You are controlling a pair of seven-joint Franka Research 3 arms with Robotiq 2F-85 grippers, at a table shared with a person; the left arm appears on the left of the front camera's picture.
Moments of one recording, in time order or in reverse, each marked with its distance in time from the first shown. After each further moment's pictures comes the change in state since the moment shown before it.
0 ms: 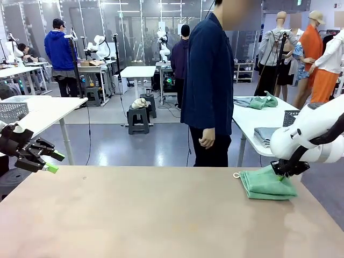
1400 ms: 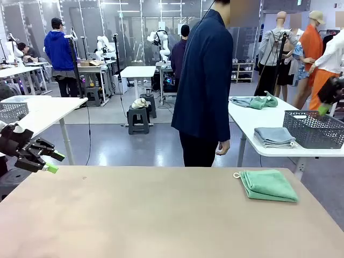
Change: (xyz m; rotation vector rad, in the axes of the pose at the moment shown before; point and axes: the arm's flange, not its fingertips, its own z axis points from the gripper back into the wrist) left arm 0.000 0.000 0.000 0.000 0.000 0.000; right arm -0.123 0.009 0.397 0.012 -0.216 0.010
